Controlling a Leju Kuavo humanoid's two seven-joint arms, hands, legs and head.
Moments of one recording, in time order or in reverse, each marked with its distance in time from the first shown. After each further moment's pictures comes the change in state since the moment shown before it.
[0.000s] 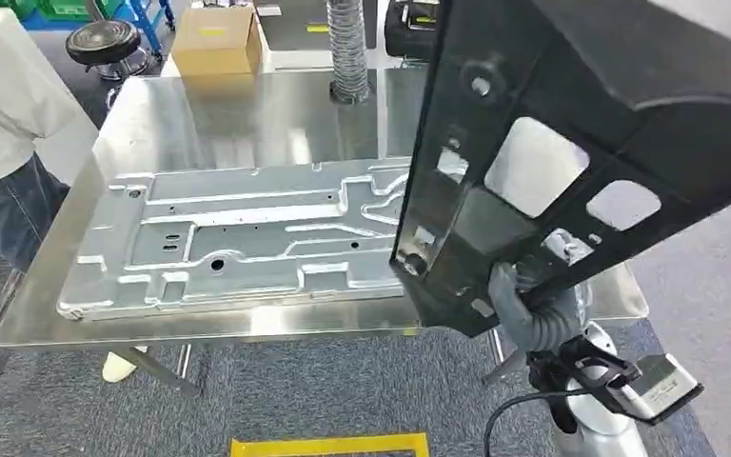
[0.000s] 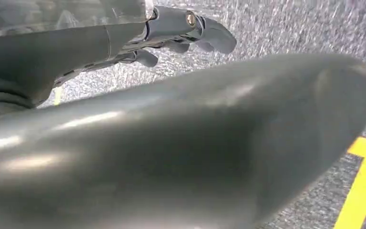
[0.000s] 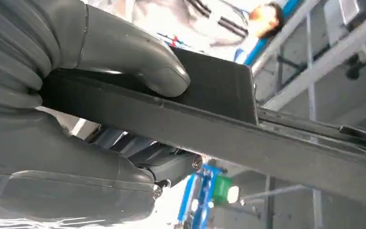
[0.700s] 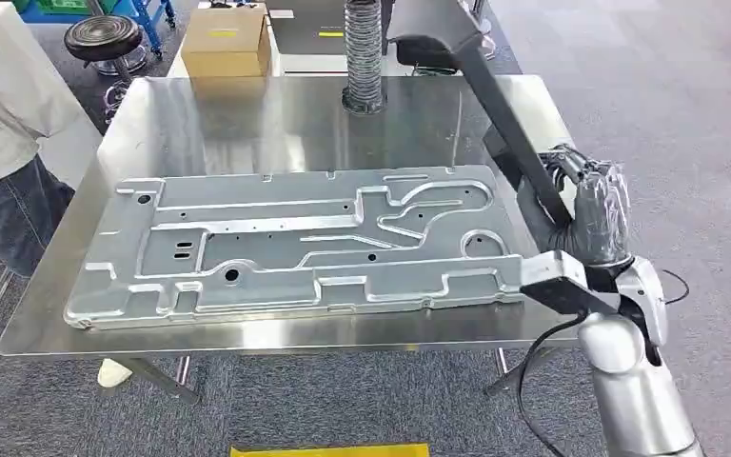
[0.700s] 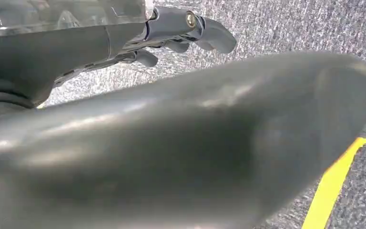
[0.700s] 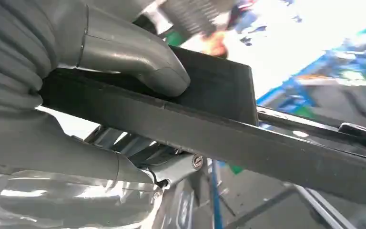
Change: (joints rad) left arm -0.002 0.000 0.003 0.000 0.000 -0.027 -0.042; right arm -0.219 -0.109 -0.111 0.172 0.680 -0.302 0.244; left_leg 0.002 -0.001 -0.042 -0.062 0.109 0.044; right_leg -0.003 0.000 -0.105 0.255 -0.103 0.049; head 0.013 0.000
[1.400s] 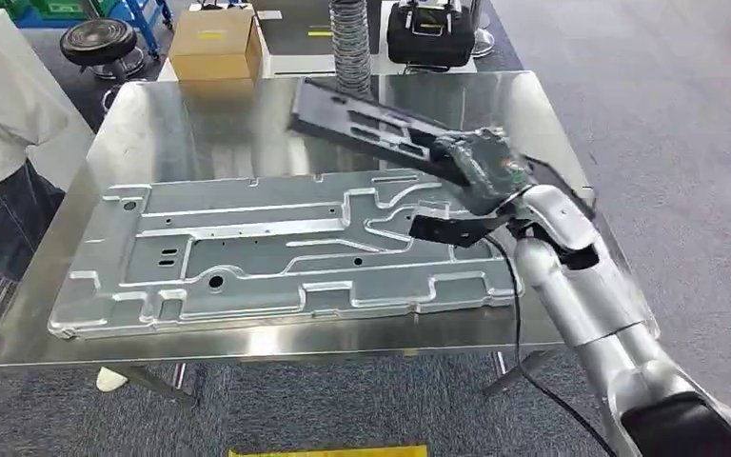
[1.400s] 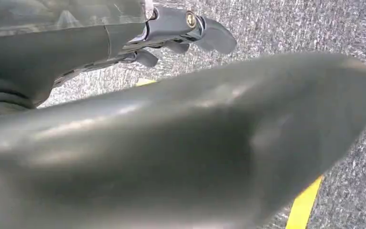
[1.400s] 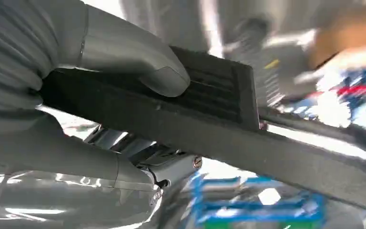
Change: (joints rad) left arm -0.015 0.002 -0.036 0.000 0.000 -0.027 -0.019; right arm -0.400 0.039 0.382 0.584 0.275 0.095 0.033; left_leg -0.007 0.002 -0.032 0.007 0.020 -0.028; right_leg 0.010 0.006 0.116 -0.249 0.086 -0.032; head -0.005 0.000
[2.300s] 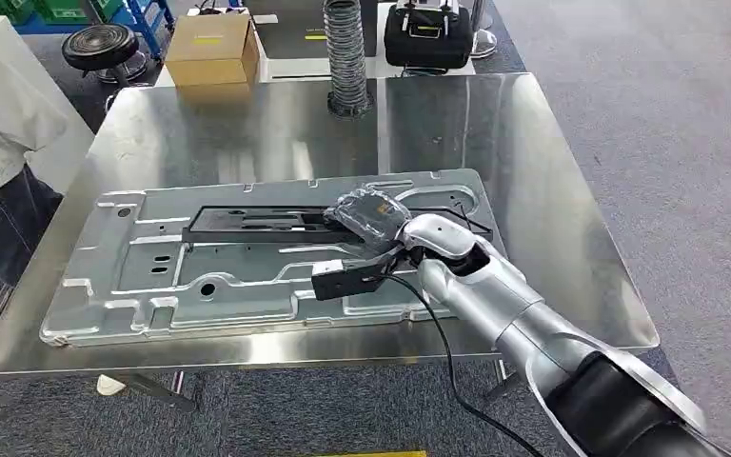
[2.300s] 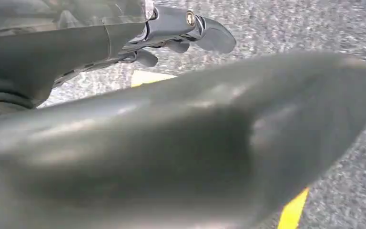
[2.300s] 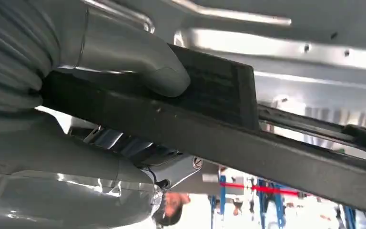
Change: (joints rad) left arm 0.007 -0.021 -0.007 0.000 0.000 -0.013 -0.031; right arm -0.148 0.194 0.381 0.352 -0.153 0.075 -0.010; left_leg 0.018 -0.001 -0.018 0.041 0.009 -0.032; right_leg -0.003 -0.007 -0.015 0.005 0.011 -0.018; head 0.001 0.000
